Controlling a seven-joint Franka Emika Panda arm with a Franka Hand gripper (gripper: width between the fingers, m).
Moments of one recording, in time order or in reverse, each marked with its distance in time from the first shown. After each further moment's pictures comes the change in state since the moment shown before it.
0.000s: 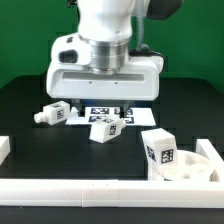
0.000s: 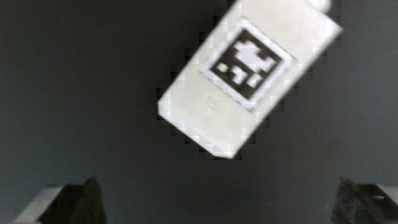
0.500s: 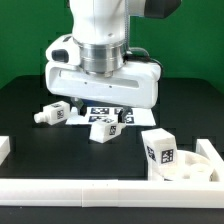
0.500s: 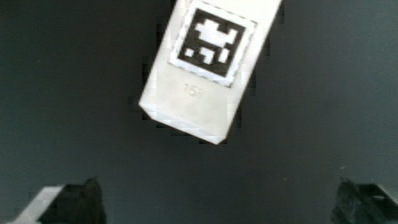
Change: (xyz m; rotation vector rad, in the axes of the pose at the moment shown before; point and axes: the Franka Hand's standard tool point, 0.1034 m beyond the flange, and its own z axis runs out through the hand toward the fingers) arm 0.004 0.002 0.007 0.084 -0.021 0.392
